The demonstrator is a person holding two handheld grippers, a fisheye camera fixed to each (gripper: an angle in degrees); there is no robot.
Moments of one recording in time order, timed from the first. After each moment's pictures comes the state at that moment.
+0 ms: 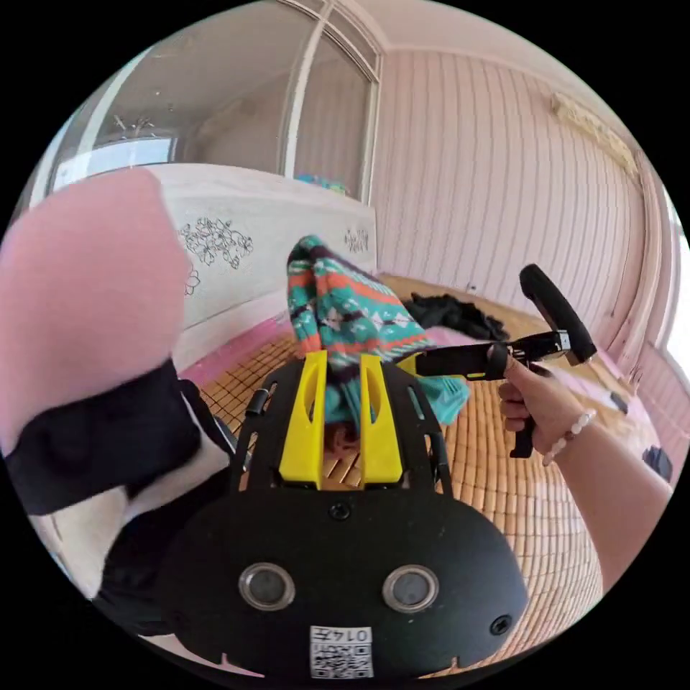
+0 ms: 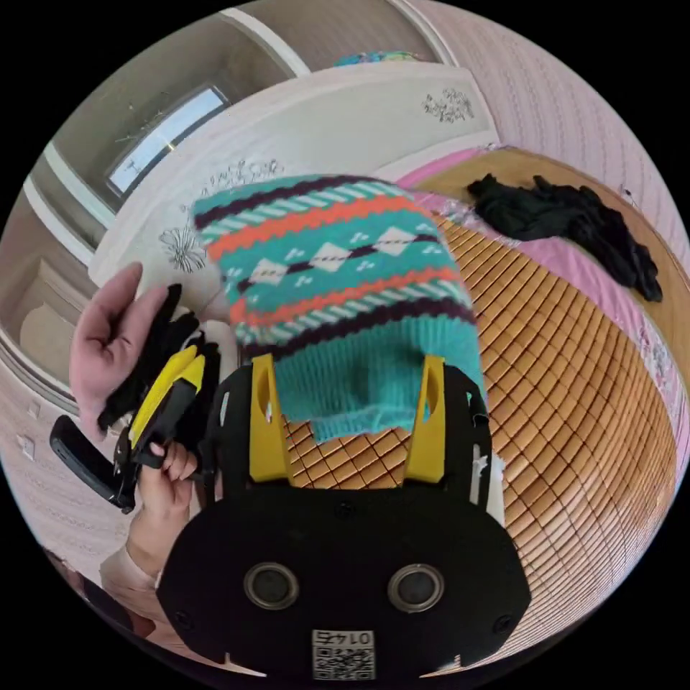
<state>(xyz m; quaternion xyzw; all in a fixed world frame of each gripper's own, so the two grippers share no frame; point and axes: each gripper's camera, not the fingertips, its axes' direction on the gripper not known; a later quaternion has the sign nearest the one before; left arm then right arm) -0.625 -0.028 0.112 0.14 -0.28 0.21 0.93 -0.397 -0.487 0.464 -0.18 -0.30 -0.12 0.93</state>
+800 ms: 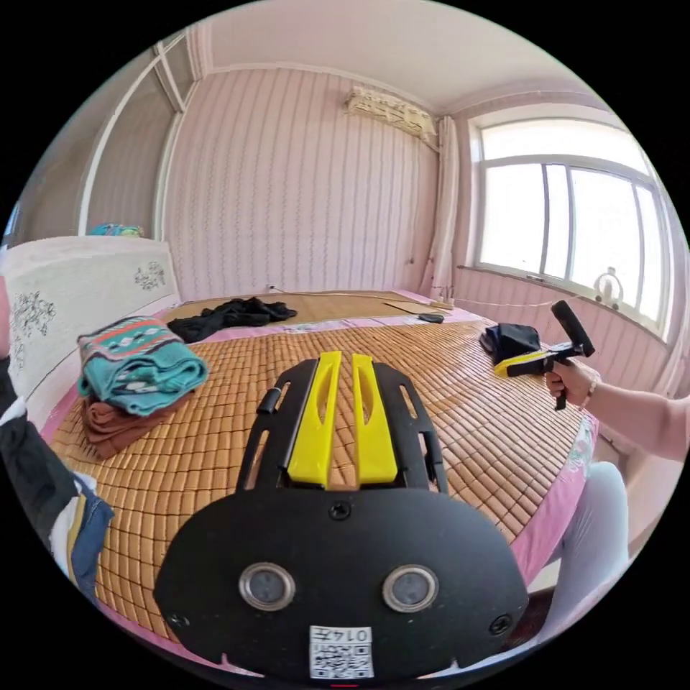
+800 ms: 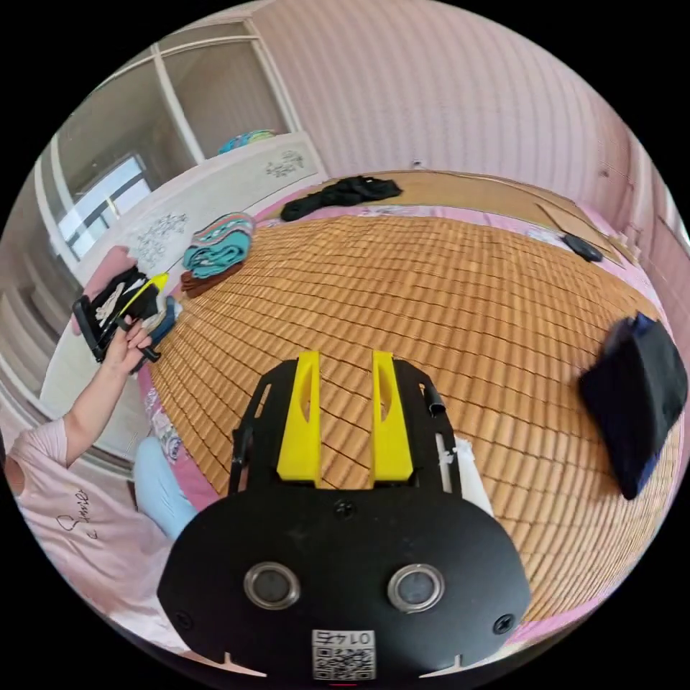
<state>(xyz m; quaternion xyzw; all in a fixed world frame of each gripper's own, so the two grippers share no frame) -0.403 0.213 0.181 0.07 0.06 0.44 0.89 -0.002 -0.134 0.221 -0.07 -0.12 0.01 0.99</state>
